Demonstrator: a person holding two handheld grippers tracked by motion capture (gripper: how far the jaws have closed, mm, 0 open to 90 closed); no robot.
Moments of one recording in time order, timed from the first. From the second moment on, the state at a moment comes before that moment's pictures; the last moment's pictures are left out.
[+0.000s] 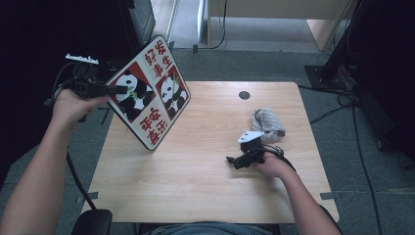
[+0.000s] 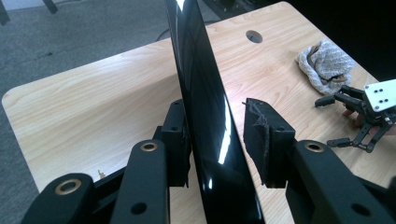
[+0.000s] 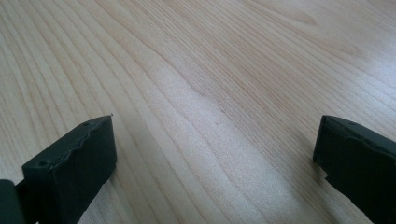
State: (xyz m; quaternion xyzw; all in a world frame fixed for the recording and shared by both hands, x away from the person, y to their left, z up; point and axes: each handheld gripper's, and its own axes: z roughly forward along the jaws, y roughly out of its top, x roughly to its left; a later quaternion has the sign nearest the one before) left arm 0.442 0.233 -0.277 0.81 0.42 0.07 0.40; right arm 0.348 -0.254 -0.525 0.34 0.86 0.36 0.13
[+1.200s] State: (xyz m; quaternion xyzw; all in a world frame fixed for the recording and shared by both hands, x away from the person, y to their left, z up) left arm 0.505 0.202 -0.254 0.84 0.45 0.02 0.30; right arm 0.349 -0.254 -0.525 0.34 0.86 0.36 0.13
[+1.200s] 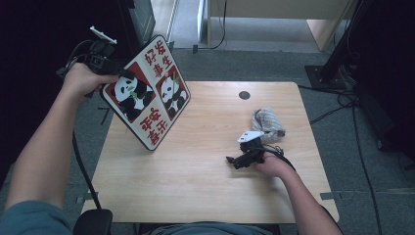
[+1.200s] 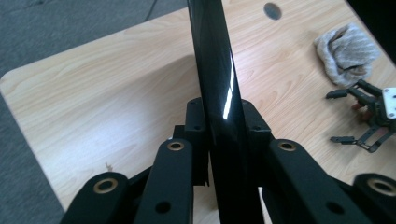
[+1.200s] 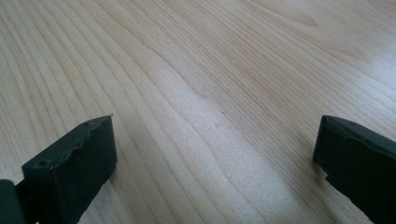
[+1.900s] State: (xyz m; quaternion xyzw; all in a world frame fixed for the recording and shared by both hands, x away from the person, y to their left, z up) left arm 0.458 0.139 -0.196 0.89 0.37 0.05 0.28; right arm 0.349 -0.254 -0.525 0.34 0.86 0.36 0.13
